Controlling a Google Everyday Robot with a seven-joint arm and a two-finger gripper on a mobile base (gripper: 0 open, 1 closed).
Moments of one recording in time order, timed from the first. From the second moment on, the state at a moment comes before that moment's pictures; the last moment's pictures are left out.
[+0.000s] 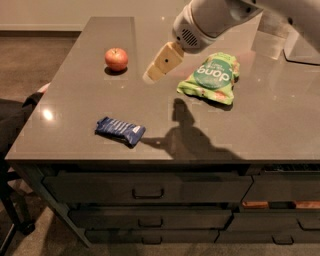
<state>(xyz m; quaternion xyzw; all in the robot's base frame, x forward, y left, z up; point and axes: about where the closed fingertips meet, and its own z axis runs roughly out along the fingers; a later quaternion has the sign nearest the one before) 0.616 -0.037 0.980 -0.47 0.80 0.09 0.36</state>
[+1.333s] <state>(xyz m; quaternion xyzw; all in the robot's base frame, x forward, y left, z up) 0.712 0.024 0.957 -0.45 0.80 0.10 0.39</state>
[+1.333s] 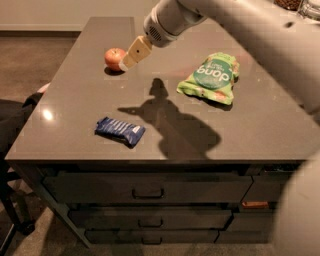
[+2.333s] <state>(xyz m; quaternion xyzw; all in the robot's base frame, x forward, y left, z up) 0.785 0.068 0.911 -0.43 0.82 0.12 0.36</state>
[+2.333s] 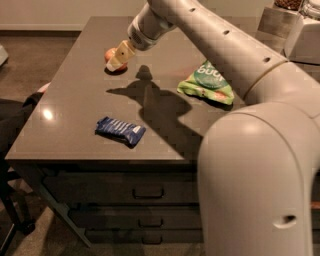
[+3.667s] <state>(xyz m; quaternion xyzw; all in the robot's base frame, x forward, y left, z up) 0.832 0.108 0.876 -0.42 0.83 0.14 0.34</state>
